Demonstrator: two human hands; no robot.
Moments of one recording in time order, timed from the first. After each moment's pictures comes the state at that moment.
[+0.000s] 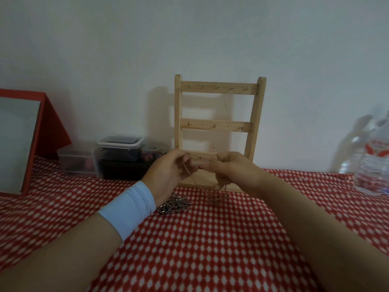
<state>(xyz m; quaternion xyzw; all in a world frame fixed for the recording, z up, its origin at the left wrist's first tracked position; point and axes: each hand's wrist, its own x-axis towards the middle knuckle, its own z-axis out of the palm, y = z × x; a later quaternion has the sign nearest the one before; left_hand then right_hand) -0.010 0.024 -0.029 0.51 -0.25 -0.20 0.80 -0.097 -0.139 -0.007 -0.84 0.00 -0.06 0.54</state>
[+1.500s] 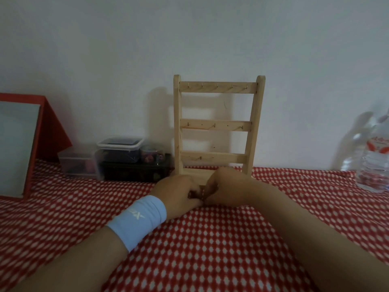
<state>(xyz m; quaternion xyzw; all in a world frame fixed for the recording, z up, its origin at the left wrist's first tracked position) -0.009 0.031 -0.059 0.86 -0.48 0.06 0.16 -0.078 -0.139 -0.035 -0.99 0.00 0.00 0.16</state>
